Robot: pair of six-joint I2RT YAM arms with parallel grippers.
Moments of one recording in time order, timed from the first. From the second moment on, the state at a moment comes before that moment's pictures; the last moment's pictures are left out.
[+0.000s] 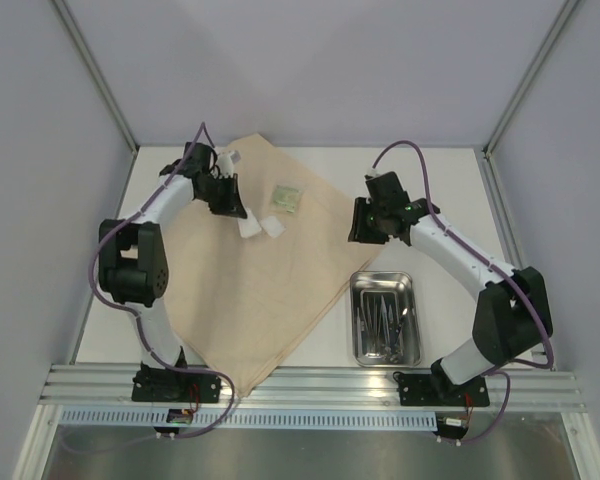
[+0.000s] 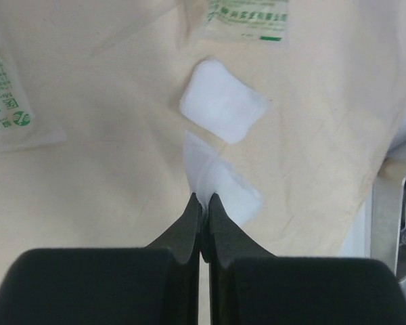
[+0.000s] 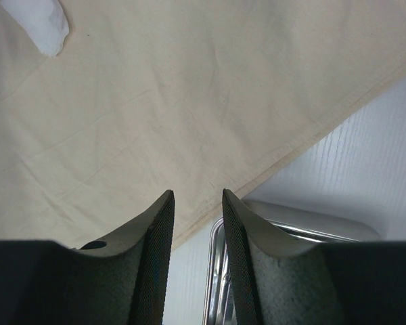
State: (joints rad) left arm -0.12 1.93 1.50 -0.66 0.49 -0.06; right arm 0.46 1.55 1.21 -0.59 -0.04 0.50
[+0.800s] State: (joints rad) left arm -0.19 2.09 1.54 -0.48 0.53 -0.24; right arm 0.46 1.54 1.19 -0.52 -0.14 0.51
